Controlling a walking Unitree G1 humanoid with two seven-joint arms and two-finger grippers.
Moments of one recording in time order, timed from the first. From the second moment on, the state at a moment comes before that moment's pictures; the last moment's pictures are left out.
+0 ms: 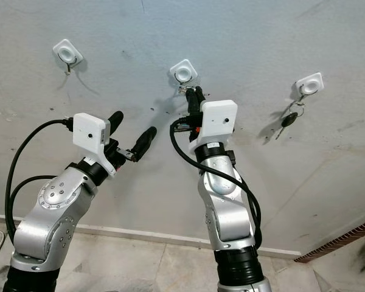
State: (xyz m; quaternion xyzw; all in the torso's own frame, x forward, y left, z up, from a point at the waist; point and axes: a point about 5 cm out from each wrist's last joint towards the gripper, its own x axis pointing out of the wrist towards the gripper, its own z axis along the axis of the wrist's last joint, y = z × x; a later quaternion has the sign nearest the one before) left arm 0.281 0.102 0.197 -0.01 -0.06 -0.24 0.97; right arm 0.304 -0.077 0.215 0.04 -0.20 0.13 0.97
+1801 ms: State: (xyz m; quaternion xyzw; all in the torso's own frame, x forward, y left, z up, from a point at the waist) left arm 0.285 0.095 0.207 -0.02 -0.07 -0.25 0.96; right arm 0.303 -0.052 0.178 0.00 -0.15 0.18 0.97
